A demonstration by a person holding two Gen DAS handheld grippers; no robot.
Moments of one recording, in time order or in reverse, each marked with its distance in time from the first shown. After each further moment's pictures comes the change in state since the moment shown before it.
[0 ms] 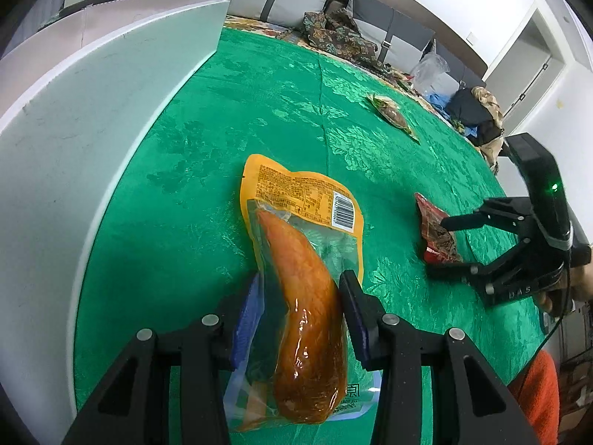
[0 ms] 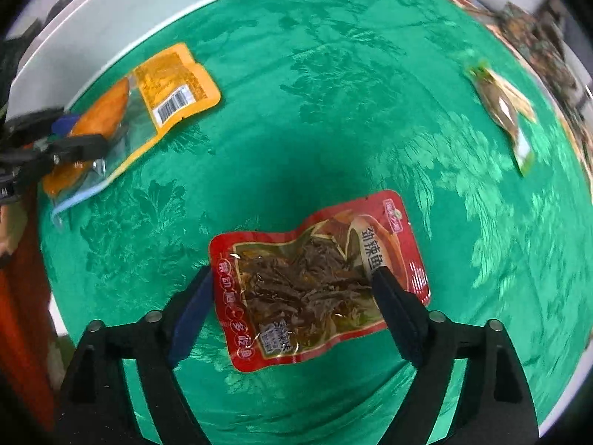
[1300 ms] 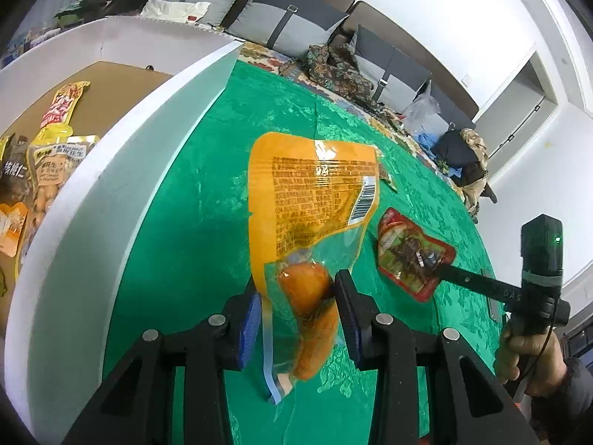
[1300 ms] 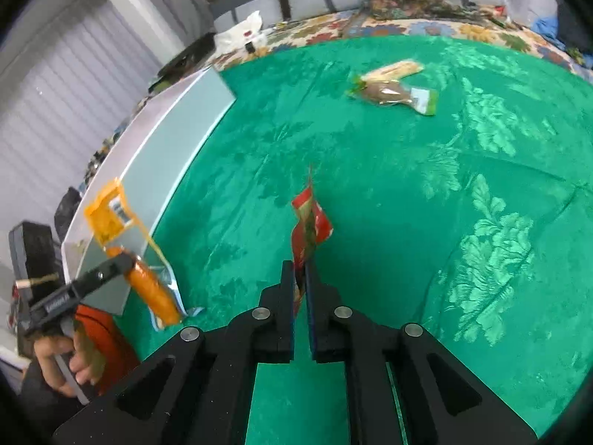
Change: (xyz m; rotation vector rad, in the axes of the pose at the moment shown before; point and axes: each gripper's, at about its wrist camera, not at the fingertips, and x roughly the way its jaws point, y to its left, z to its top) left arm -0.047 0.007 0.022 -0.094 -0.108 -0.089; right arm -0.073 -0.024 -0.057 0.588 -0.430 0.186
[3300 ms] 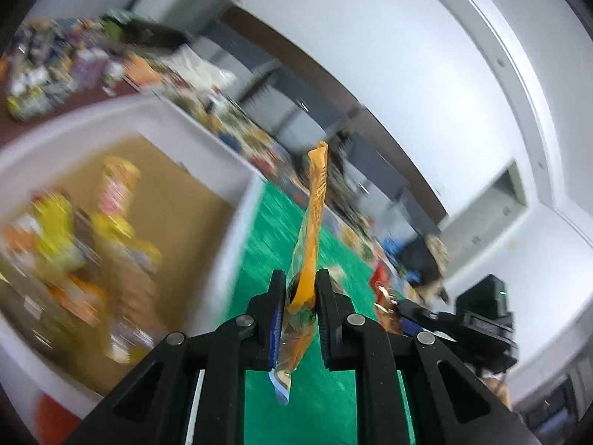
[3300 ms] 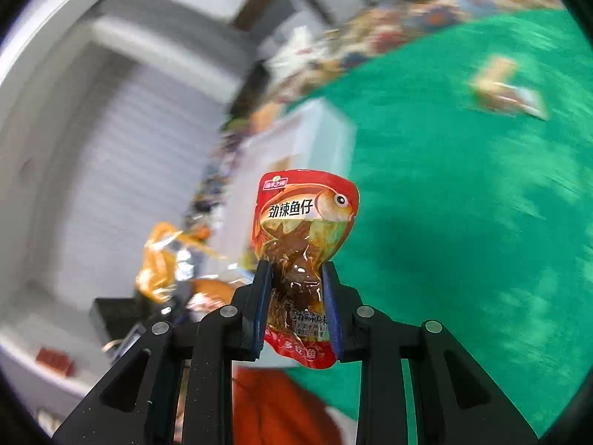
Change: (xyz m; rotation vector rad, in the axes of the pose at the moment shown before) left arm -0.175 0.075 0.079 -0.207 -0.342 -0.105; right arm -0.054 0.125 0.055 0.210 -0.037 0.422
